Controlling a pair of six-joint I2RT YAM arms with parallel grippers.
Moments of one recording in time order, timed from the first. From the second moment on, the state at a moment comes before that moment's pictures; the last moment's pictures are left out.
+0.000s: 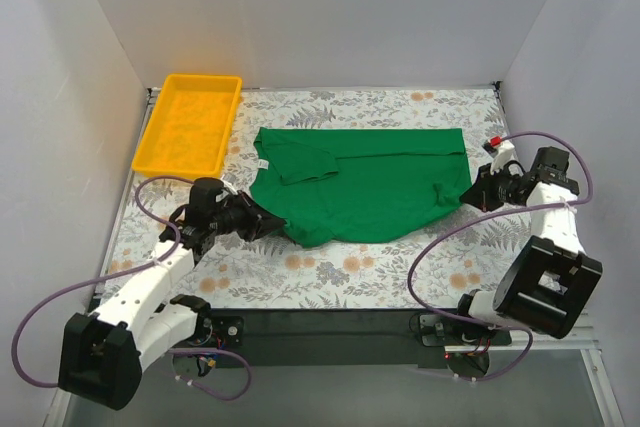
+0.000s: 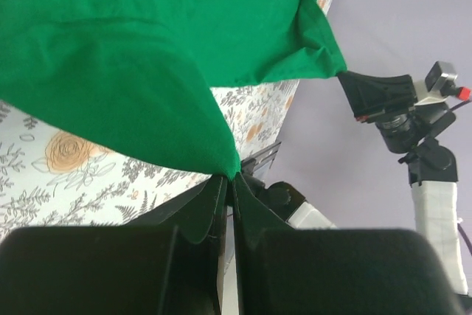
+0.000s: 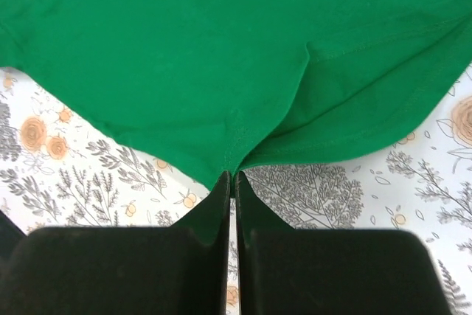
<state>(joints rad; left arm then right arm) -0.31 0.94 0.52 -0.24 0.55 -1.18 -0.43 1.31 0.92 -0.75 -0.86 -0.68</state>
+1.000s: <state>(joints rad) -0.13 1.65 0.90 0.02 0.73 -1.19 -0.43 1.77 1.26 -0.61 -0.97 -0.42</state>
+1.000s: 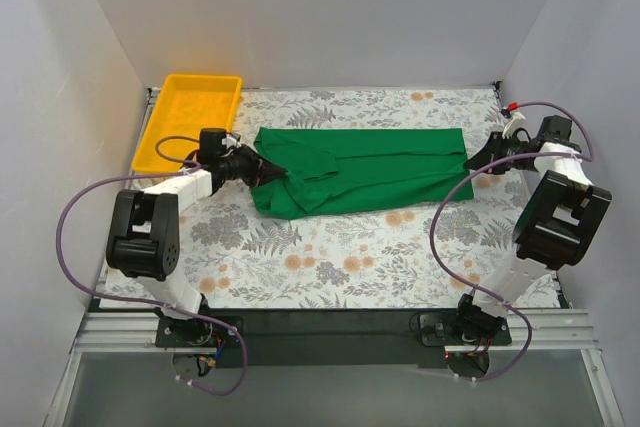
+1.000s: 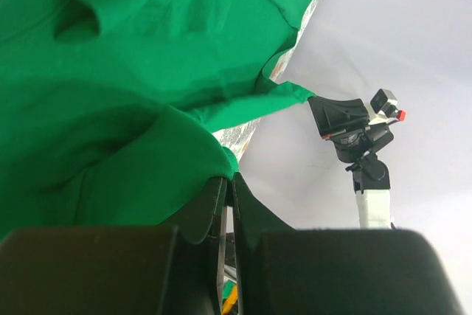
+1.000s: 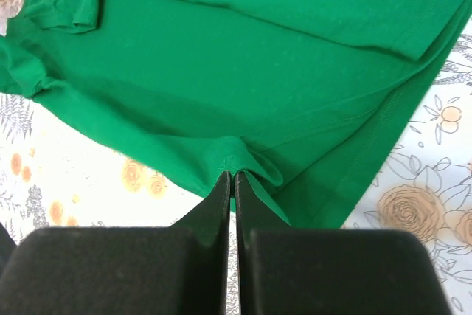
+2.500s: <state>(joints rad) -0.13 1.81 1.08 0.22 0.84 -1.17 -0.42 1.86 1.27 -0.50 -0.84 -0.31</state>
